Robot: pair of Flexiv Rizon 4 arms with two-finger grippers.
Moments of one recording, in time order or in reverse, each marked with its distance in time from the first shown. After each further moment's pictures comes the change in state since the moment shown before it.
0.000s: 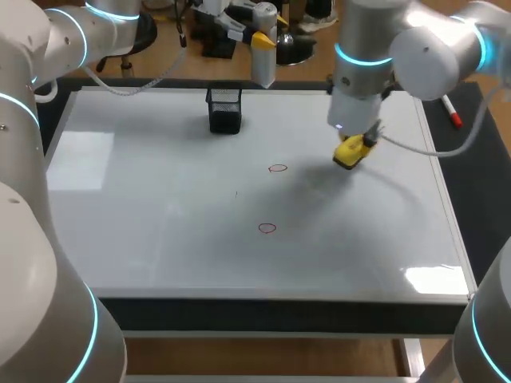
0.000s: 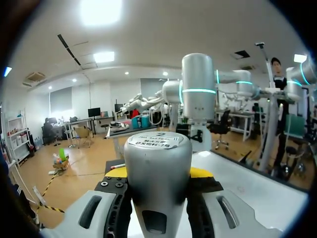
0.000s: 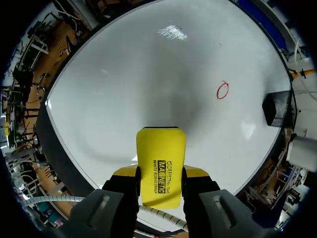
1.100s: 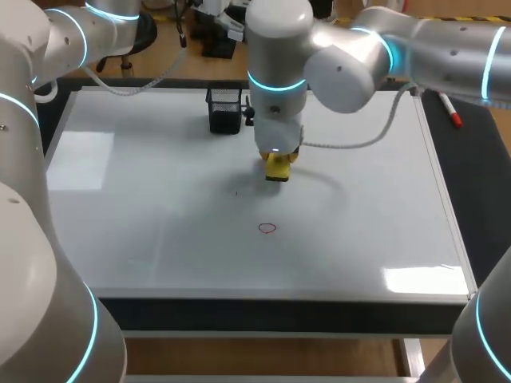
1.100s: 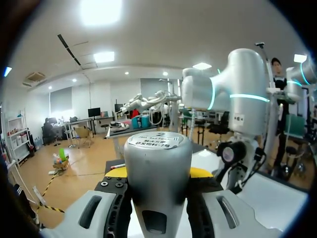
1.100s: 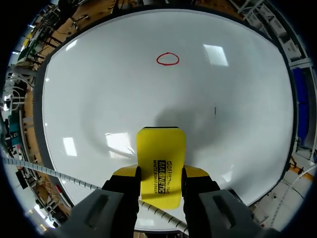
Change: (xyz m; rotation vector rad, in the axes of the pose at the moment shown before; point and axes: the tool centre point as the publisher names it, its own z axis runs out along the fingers) left arm 0.000 0.000 0.000 0.000 0.000 0.000; right arm -0.110 0.118 0.012 0.030 -0.017 -0.613
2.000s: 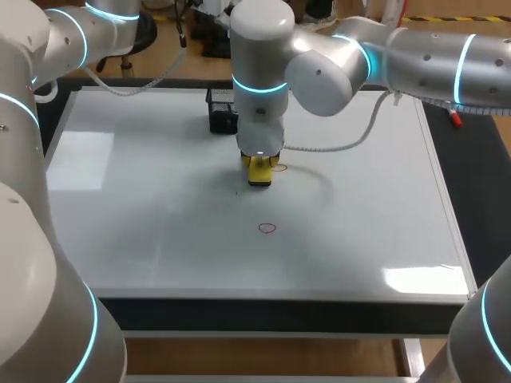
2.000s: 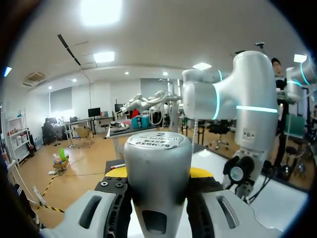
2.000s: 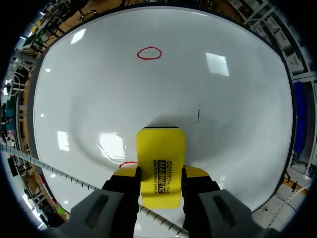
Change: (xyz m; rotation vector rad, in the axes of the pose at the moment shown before) left arm 0.000 0.000 0.000 0.000 0.000 0.000; right arm -0.038 0.004 0.023 -0.054 -0.031 -0.089
